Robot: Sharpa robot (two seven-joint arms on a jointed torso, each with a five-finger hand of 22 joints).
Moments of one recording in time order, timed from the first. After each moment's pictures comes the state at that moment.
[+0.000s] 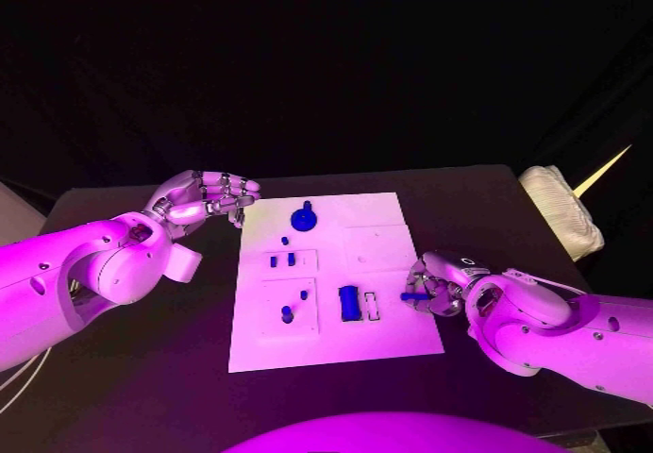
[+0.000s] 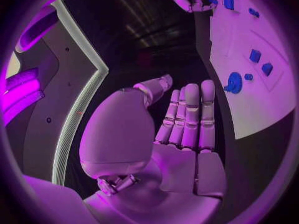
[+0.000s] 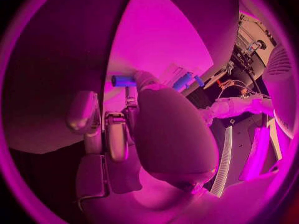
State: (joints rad) left arm 1.21 -0.92 -0.06 1.51 -0.24 -0.11 0.33; left_hand 1.36 -0.22 0.63 -0.01 0.05 0.85 0.20 0.28 0.31 0.88 0.15 0.46 0.14 0.98 0.07 1.21 0.46 0.18 0.86 0.17 1.01 0.79; right arm 1.04 -1.11 -0.19 1.86 -1.54 -0.47 -0.52; right_hand 1.52 -0.22 0.26 0.37 0.42 1.10 0.07 0.30 0.41 1.47 -0.01 1.29 1.31 1.47 -0.07 1.52 1.31 0.09 1.41 0.04 1.05 1.31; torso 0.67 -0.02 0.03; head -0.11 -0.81
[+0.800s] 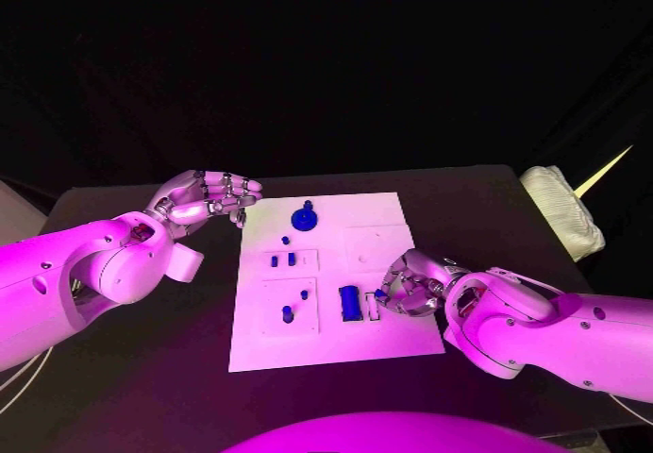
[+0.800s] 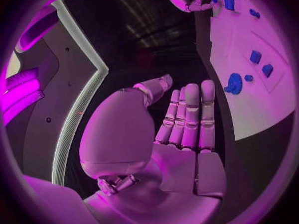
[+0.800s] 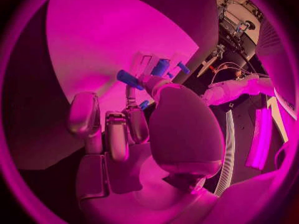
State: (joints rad) left arm 1.21 -0.92 -0.06 1.51 -0.24 -0.11 0.33; left_hand 1.36 -0.22 0.63 -0.01 0.05 0.85 0.20 0.28 0.31 0.88 0.15 0.46 0.14 0.98 0.07 1.21 0.46 0.18 0.86 0.17 1.01 0.79; right arm 1.08 -1.05 -0.20 1.92 -1.35 -0.53 -0.54; right_hand 1.27 -0.23 0.49 0.25 0.30 1.08 0.06 0.34 0.43 1.47 -0.01 1.32 1.31 1.47 -0.07 1.53 1.31 0.09 1.42 0.03 1.08 1.31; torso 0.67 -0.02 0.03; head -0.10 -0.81
